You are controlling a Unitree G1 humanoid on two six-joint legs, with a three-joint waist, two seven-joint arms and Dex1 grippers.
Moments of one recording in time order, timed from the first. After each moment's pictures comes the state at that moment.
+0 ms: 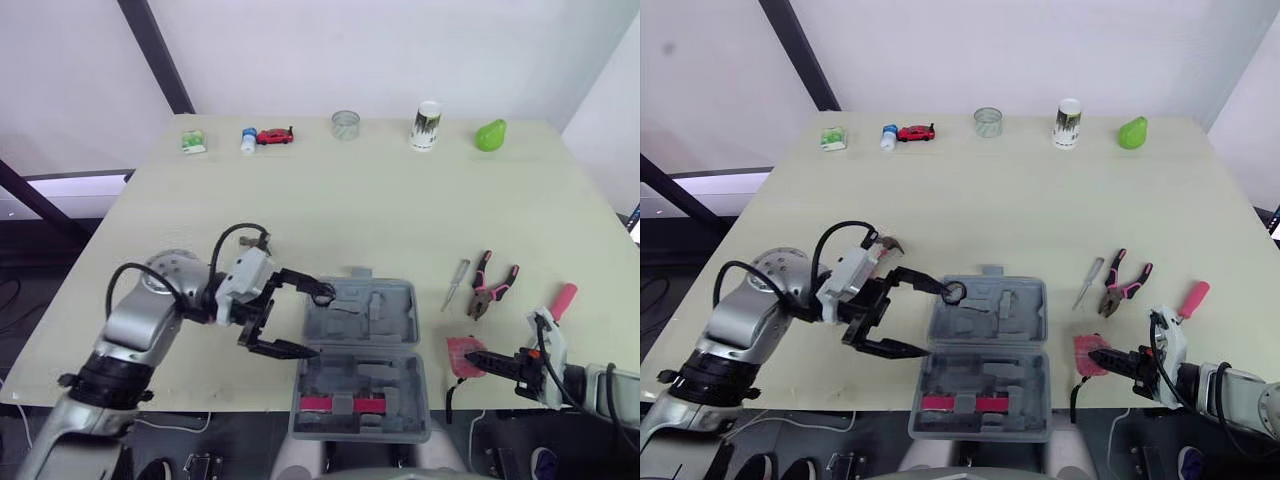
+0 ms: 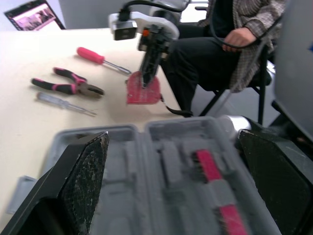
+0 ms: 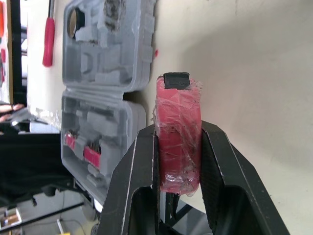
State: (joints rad) left arm -0.32 0.82 -0.11 -0.16 -0.55 0.20 -1.55; right arm 0.19 -0.84 -0.17 -0.22 1.45 1.06 0.30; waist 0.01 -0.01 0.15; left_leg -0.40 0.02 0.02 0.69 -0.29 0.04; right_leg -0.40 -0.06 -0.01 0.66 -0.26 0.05
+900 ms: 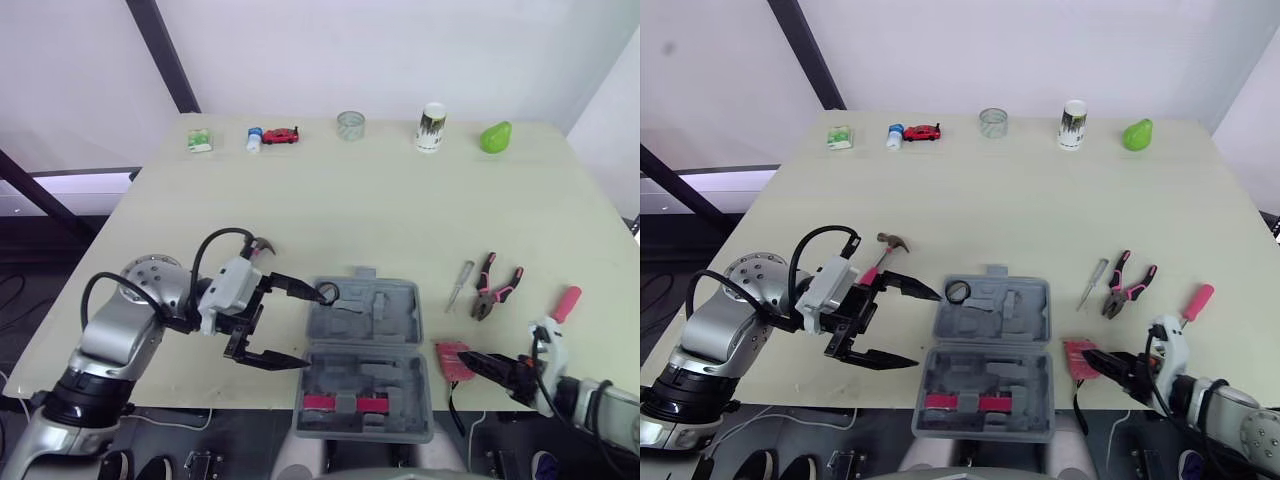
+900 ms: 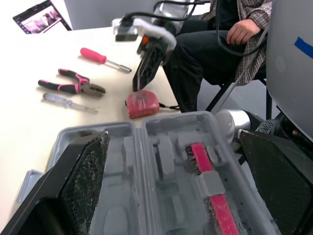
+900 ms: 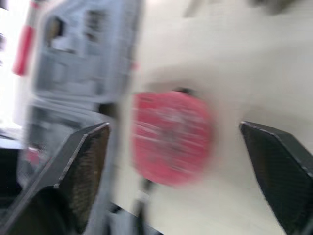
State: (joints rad) left arm -0.26 0.86 -0.04 -0.22 -0.56 0.18 -1.54; right arm 0.33 -0.74 -0.24 -0.30 1.05 0.91 0.50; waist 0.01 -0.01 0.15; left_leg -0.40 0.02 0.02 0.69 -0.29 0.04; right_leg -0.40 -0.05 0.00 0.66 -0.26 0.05
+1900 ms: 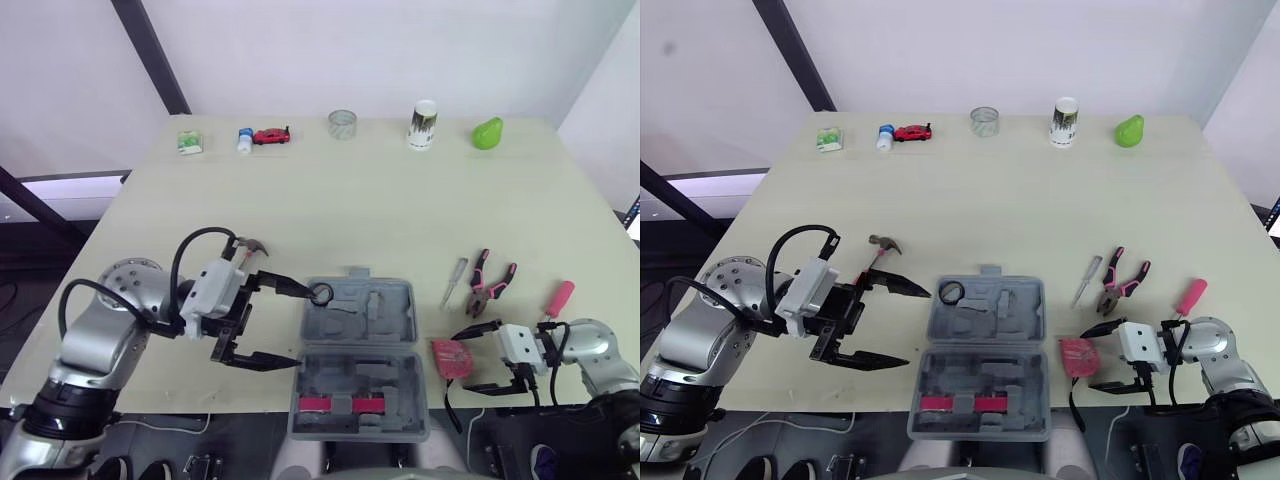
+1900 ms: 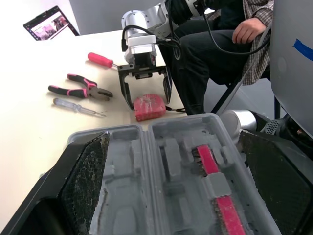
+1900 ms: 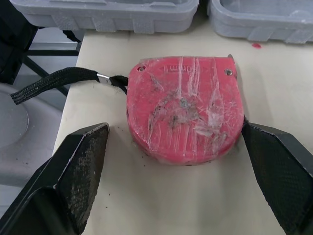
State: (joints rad) left arm -0.19 0.88 0.03 -0.28 -0.59 0.16 -1.52; right arm -0.25 -0.70 0.19 0.62 0.16 -0.62 1.48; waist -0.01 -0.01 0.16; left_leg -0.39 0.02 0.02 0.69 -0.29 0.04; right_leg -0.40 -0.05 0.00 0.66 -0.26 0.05
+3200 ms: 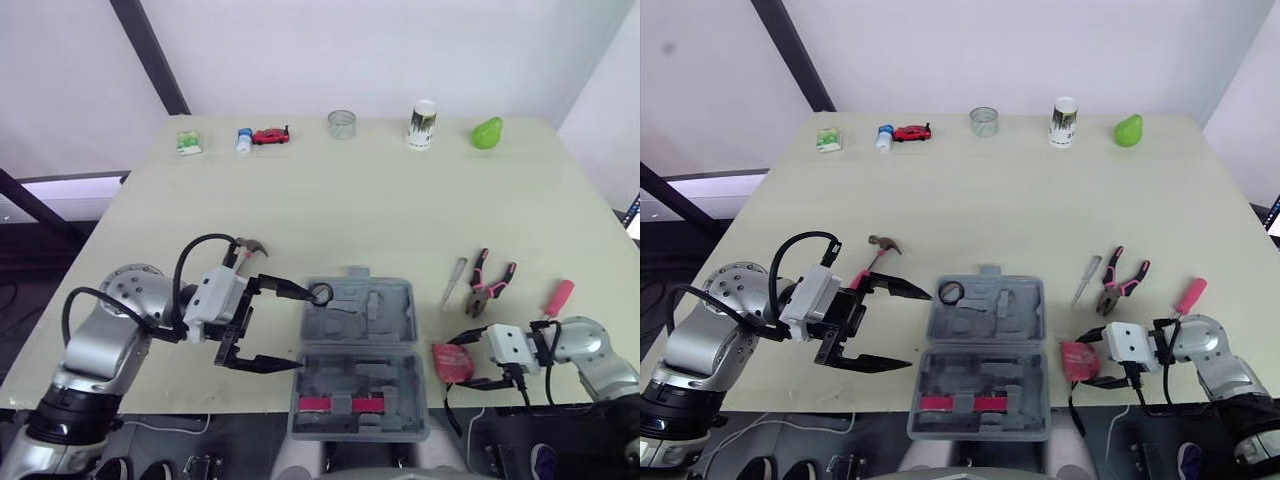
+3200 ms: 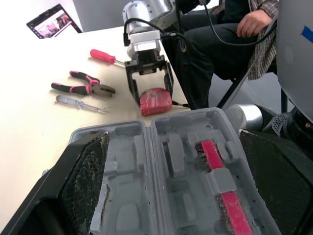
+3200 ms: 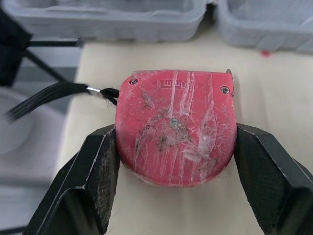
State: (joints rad) left arm -0.17 0.86 0.03 -0.26 -0.56 0.11 -1.51; right arm -0.17 -0.78 0.21 0.33 0.12 -0.38 1.39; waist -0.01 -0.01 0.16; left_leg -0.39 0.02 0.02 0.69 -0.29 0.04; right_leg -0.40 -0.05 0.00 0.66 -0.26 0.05
